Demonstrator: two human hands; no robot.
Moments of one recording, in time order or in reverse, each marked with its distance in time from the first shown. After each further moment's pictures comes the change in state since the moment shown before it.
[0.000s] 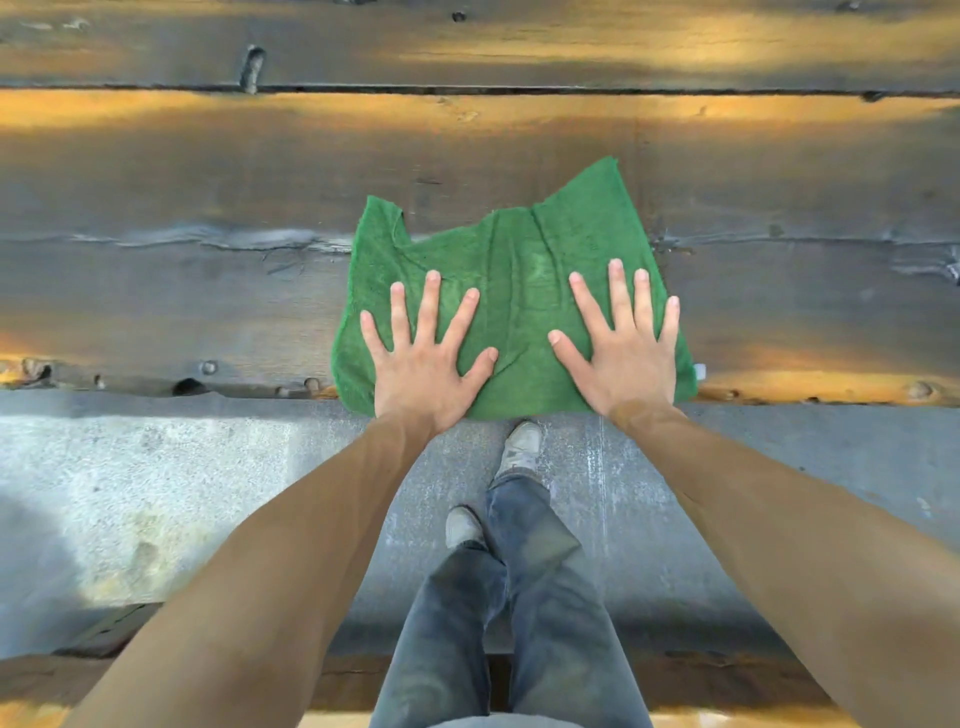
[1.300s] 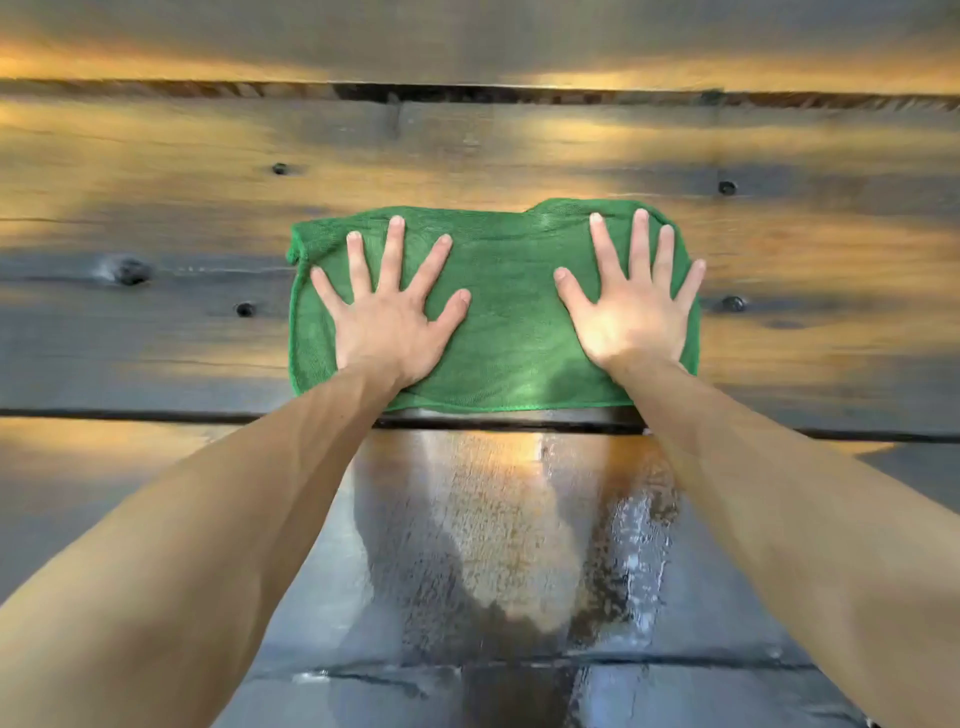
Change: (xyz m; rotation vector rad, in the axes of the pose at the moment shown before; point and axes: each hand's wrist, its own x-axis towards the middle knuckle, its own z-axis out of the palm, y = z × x) left_hand 0.433 0.173 -0.105 0.027 0.053 -0.101; right_hand 0.432 0.190 -0.105 0.038 -0.024 0.166
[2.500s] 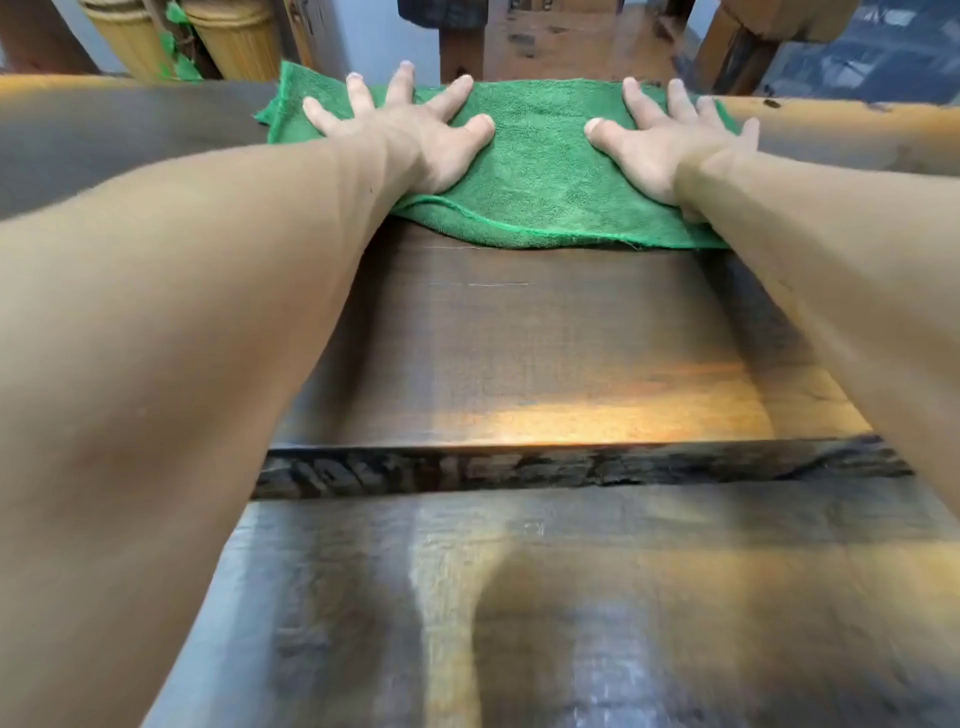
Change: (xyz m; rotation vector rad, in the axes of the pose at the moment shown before) left_hand 0.499 0.129 -0.118 -0.032 0.122 0.034; right_hand 0.495 -0.007 -0.113 -0.021 0.114 0.045
